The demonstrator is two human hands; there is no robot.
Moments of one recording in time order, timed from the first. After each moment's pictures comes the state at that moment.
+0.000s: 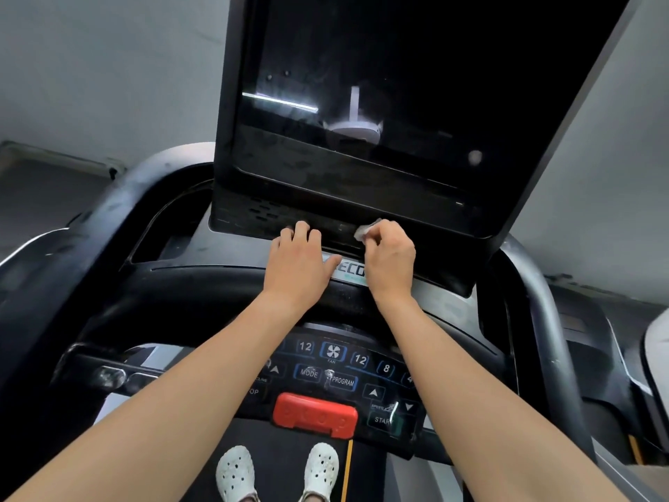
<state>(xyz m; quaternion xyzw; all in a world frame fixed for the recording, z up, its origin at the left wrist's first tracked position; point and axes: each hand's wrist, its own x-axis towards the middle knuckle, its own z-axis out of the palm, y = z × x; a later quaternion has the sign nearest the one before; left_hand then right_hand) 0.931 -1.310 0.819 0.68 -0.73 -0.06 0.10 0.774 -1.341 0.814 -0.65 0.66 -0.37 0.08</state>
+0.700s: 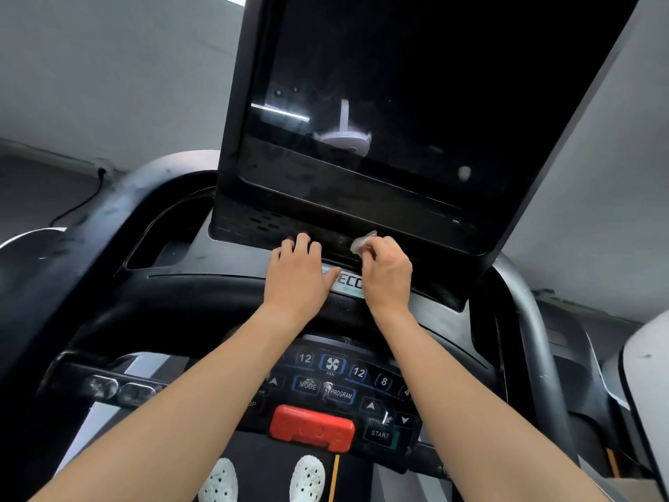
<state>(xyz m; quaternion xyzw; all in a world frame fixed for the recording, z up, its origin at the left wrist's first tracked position) 0.935 -1.311 0.814 0.68 -0.72 -0.07 0.12 0.777 -1.340 0.811 -0.68 0.65 -0.33 0.02</state>
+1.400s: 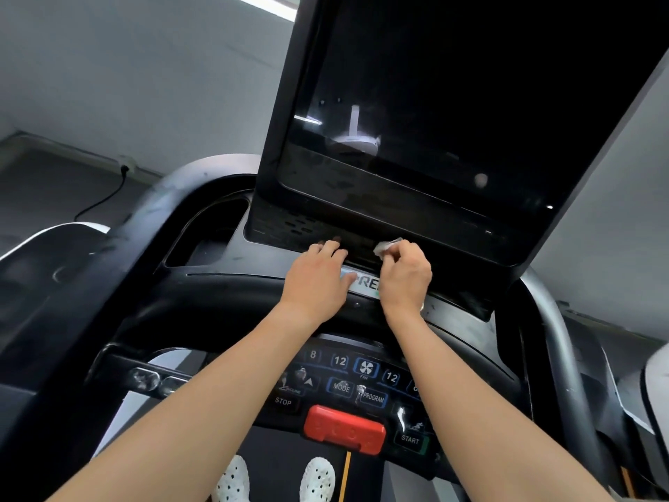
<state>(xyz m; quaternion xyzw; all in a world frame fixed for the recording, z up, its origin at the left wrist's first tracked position) 0.969 -1.311 0.815 0.62 -0.75 -0.15 0.17 0.811 -1.339 0.812 -0.60 0.71 -0.37 0.02</state>
